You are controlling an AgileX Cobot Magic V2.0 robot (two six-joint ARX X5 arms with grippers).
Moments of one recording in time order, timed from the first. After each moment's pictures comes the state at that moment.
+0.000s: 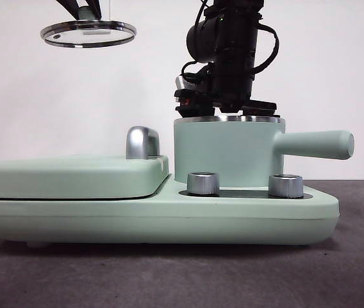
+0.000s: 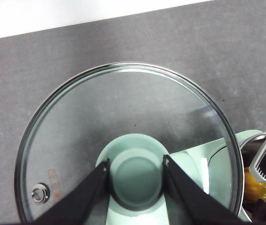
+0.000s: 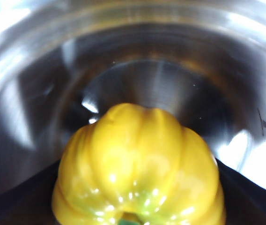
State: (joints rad) left arm -0.26 2.05 2.68 -1.41 0.11 -0.02; right arm 0.53 2.16 2.03 -1.27 -0.05 0.07
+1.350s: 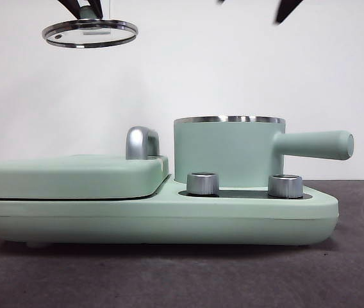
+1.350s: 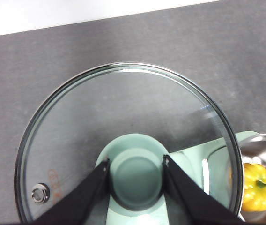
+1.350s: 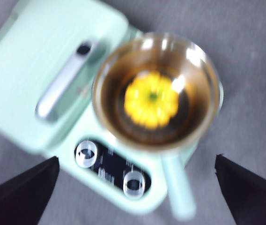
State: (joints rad) left arm -0.27 2.05 2.68 -1.41 0.11 -0.04; right arm 0.57 1.59 1.91 -1.34 -0.05 0.07
